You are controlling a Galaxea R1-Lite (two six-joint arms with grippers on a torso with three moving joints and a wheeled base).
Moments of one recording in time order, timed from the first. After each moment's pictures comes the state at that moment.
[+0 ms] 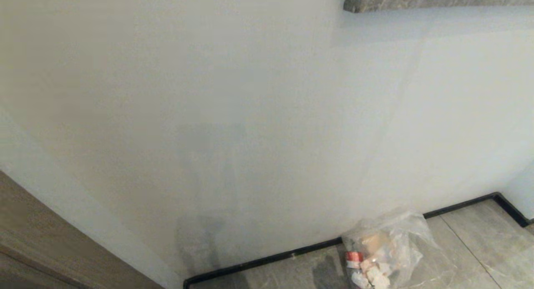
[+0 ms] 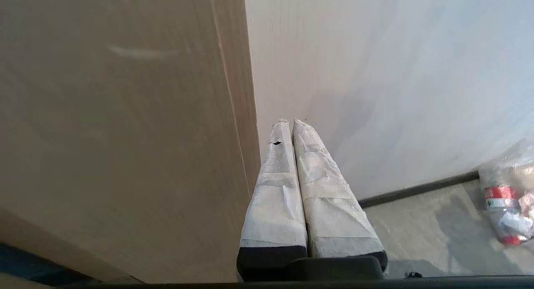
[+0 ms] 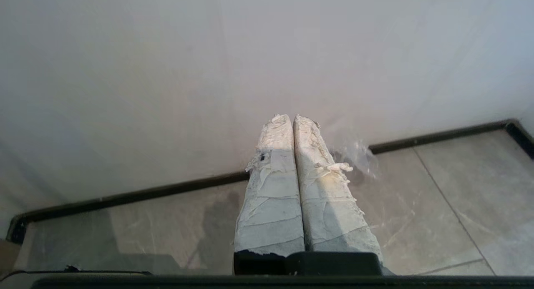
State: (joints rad) left arm 0.00 0.00 0.00 0.00 0.00 -0.01; right arm 0.00 0.00 0.00 0.00 0.00 -0.03
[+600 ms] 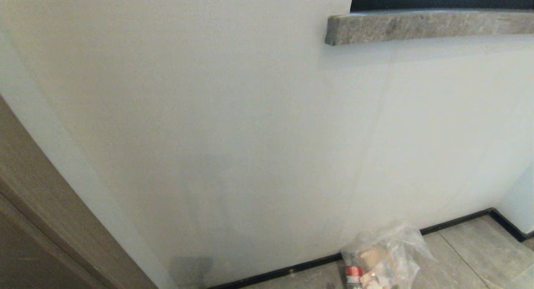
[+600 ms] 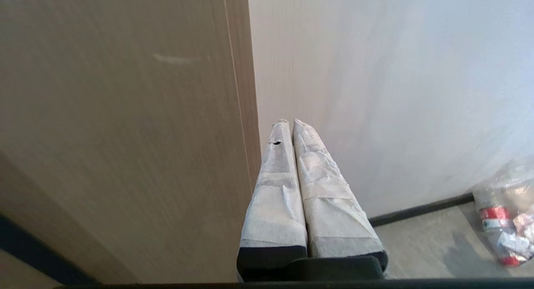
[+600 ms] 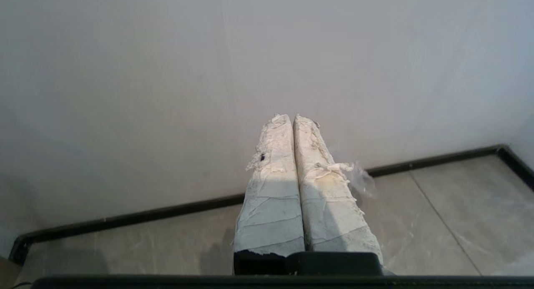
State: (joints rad) left arm 0.00 0.00 0.00 0.00 0.00 -0.01; right arm 0.00 0.00 0.00 0.00 0.00 -0.03
